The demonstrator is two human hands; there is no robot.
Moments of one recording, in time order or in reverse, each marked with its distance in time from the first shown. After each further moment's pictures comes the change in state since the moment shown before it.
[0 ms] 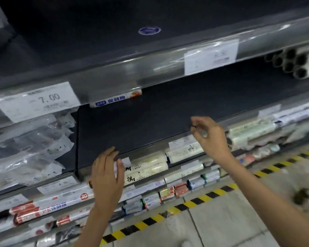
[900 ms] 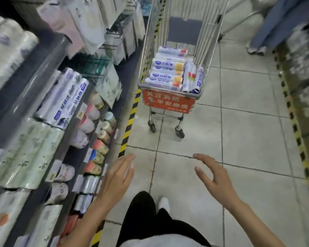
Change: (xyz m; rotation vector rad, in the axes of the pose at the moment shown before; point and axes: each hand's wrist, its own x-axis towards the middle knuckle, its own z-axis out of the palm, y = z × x) left_hand -0.150 0.535 0.287 -0.481 -1.146 0.828; right_hand -0.389 0.206 -0.446 -0.166 0.590 0.813
